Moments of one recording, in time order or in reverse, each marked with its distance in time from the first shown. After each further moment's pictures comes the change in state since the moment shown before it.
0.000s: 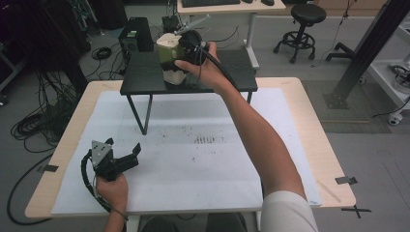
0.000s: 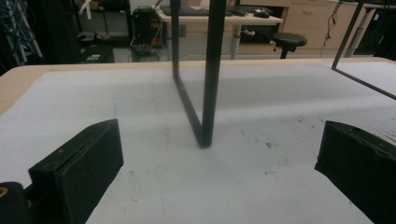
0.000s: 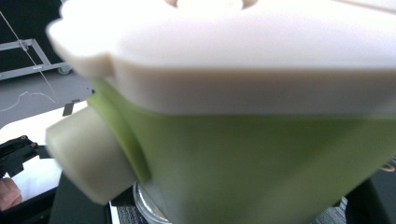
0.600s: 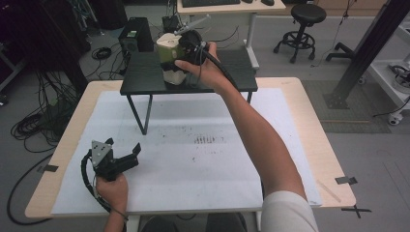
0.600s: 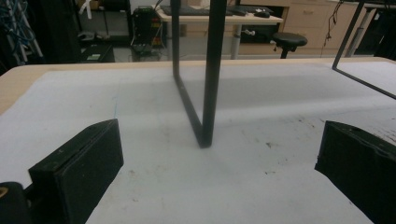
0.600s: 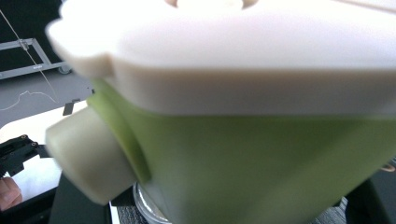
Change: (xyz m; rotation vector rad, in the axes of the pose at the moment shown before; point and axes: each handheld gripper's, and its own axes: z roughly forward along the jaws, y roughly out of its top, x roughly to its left) left arm 0.000 0.000 0.000 0.000 0.000 0.000; right arm 0.000 0.000 0.000 0.002 0.001 -0.001
